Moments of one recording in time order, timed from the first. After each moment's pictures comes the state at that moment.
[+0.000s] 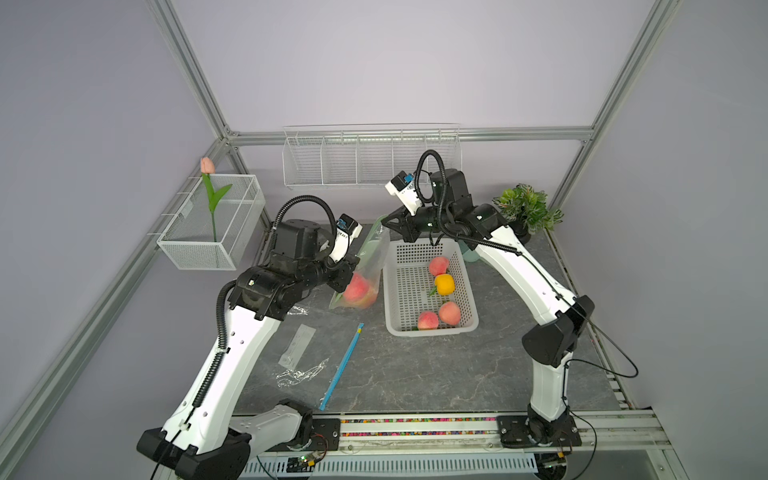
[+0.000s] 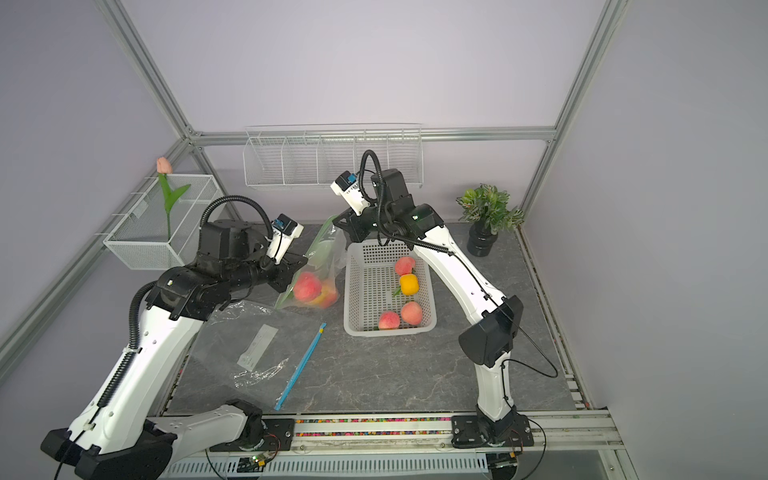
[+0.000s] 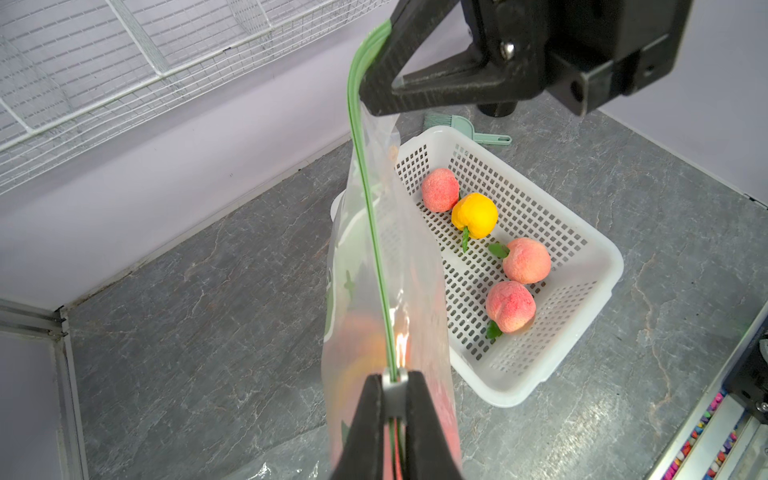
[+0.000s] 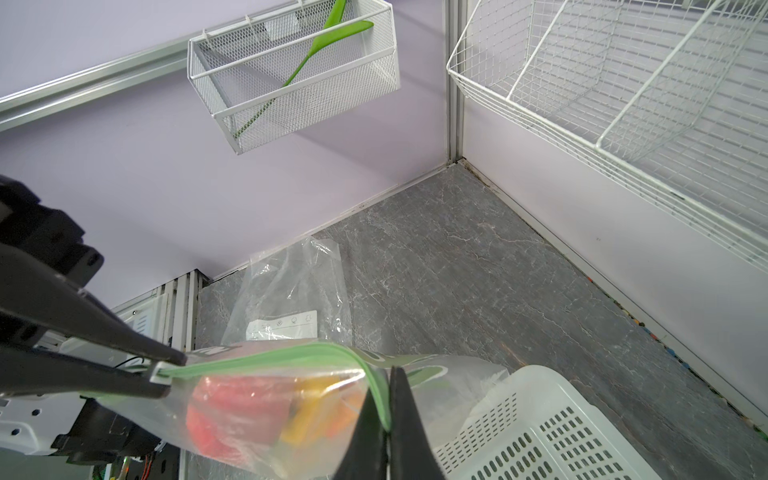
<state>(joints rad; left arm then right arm) -0.44 1.17 1.51 -0.95 0.21 0.21 0.64 1.97 2.23 -0.71 -0.52 -0.05</state>
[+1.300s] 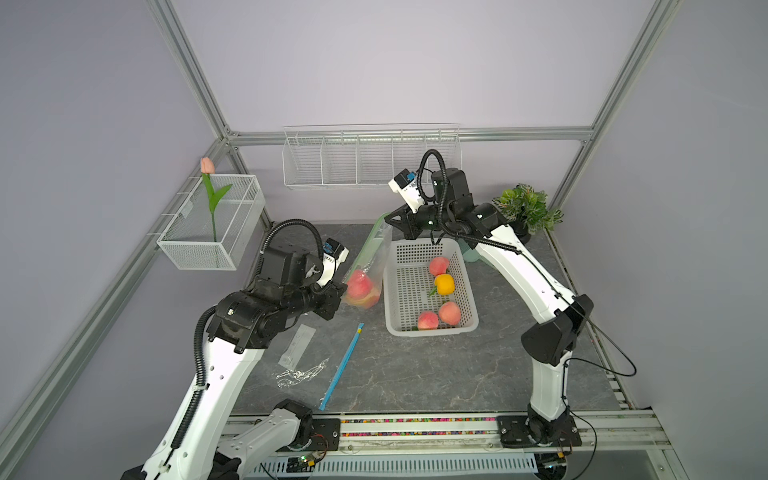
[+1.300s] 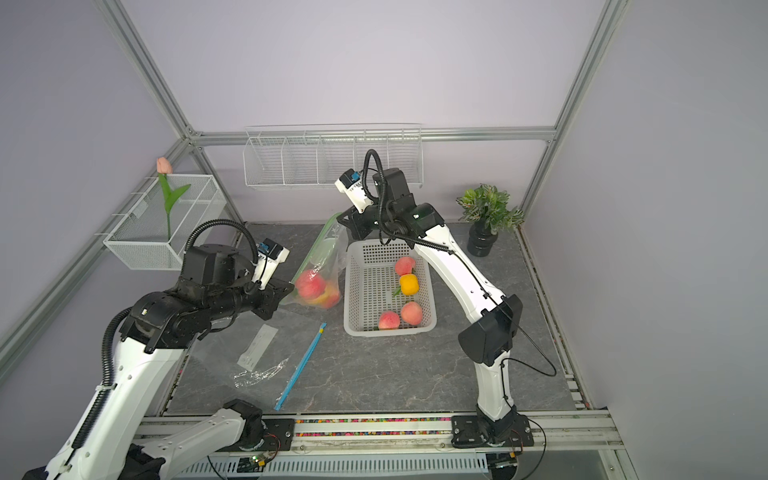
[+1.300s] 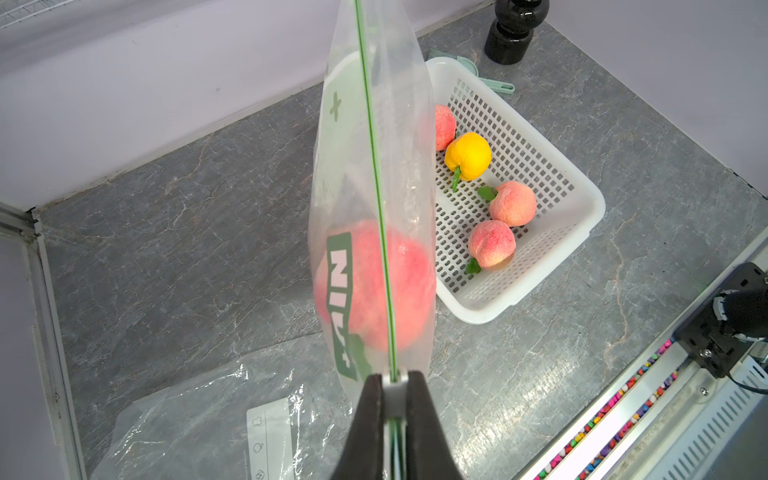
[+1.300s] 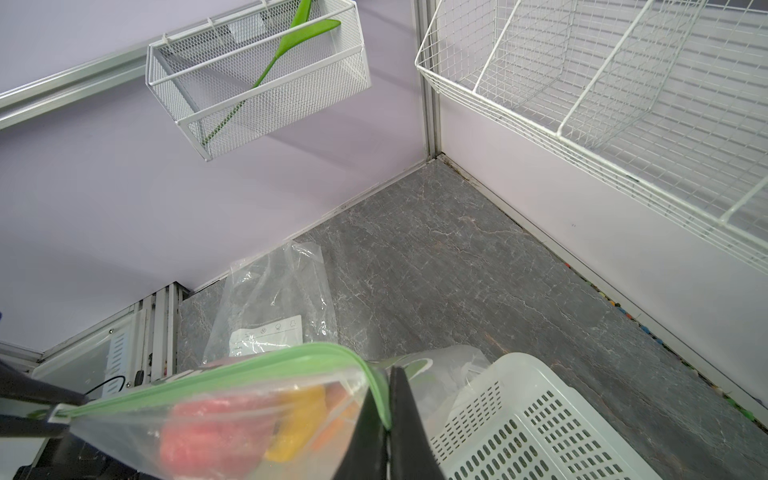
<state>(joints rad) -0.44 1.02 1.42 -1.12 0.18 0.12 0.63 1.98 2.23 -0.71 -0.47 -0.03</state>
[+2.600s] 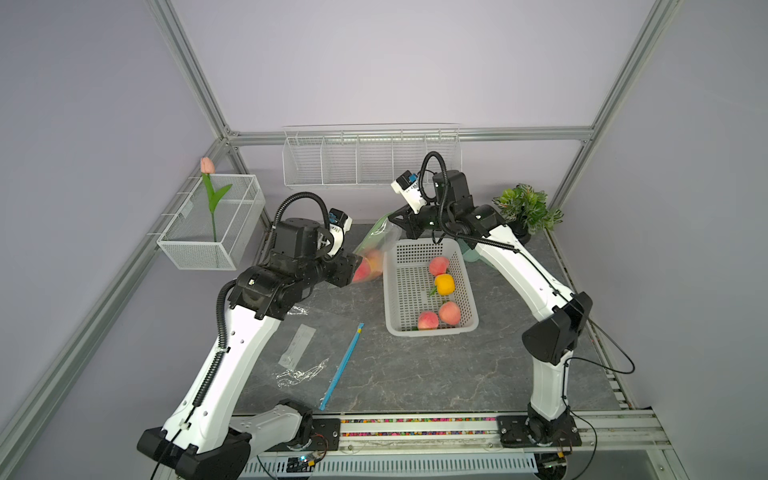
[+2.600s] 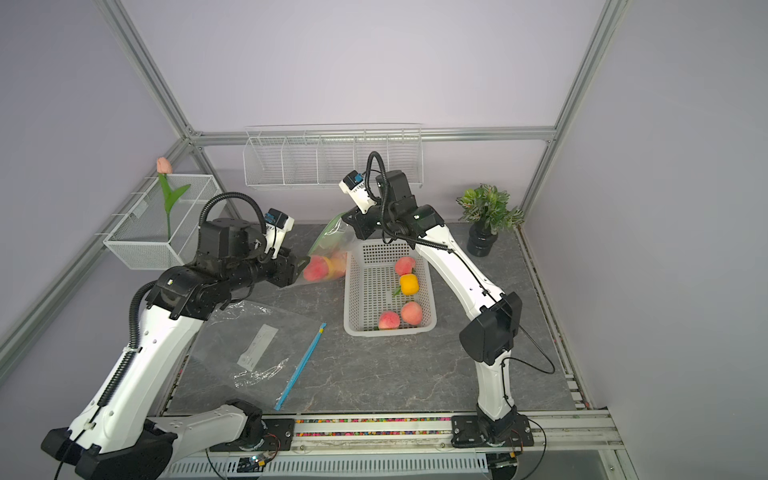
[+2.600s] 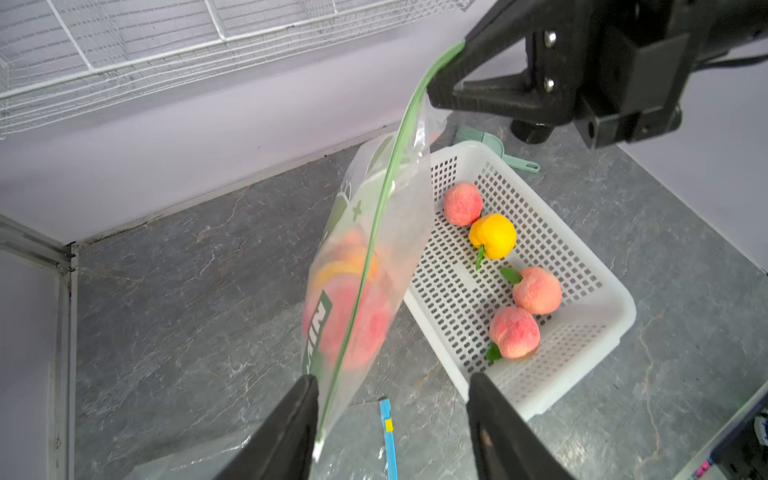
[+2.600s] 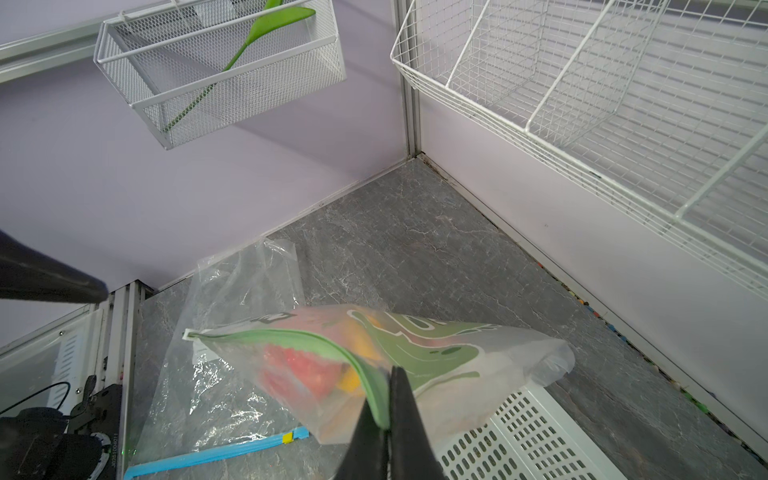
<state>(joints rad) -0.44 1.20 1.52 -0.89 0.11 0.04 0.61 1.98 2.18 -0.66 -0.46 -0.08</state>
